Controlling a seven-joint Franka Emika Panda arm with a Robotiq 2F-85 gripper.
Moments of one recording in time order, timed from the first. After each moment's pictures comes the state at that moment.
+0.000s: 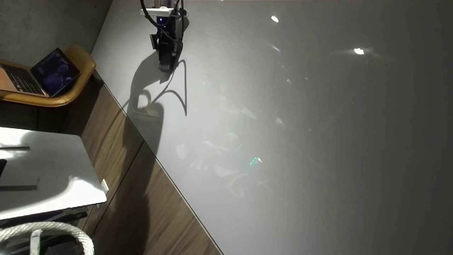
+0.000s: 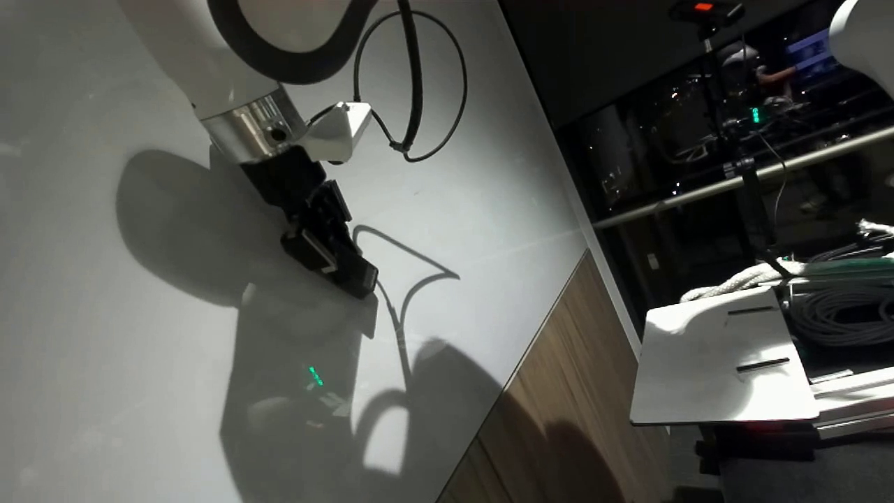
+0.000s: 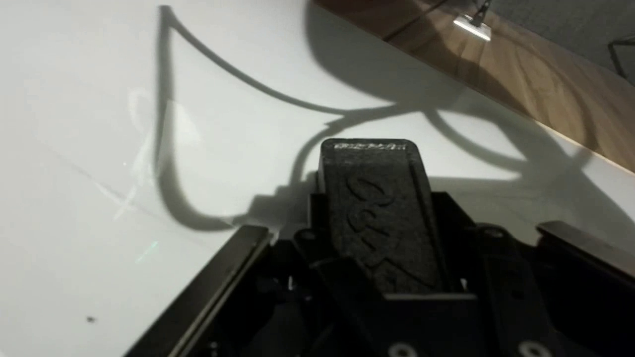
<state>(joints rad) 0.43 0.38 0.16 -1.39 -0.56 1.85 0.28</state>
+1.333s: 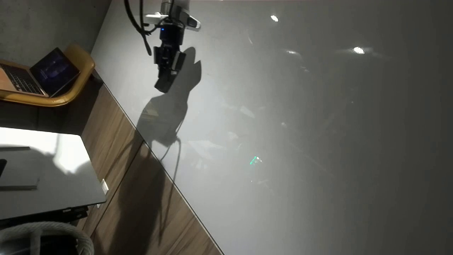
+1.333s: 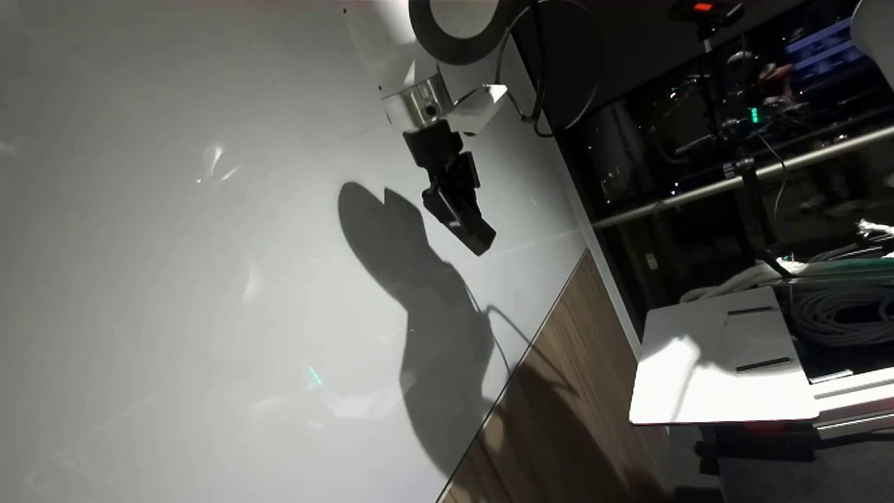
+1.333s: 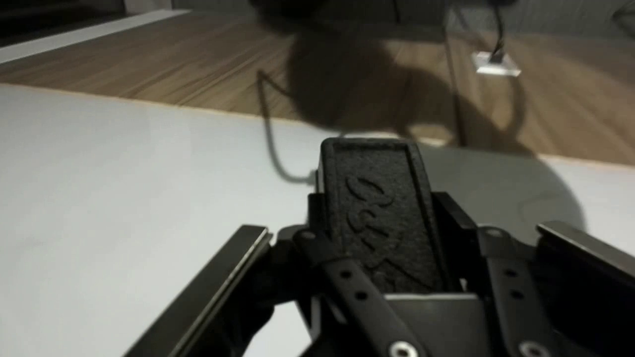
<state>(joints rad) 0.15 -0.06 0.15 -2.05 -0.36 2.09 0.41</state>
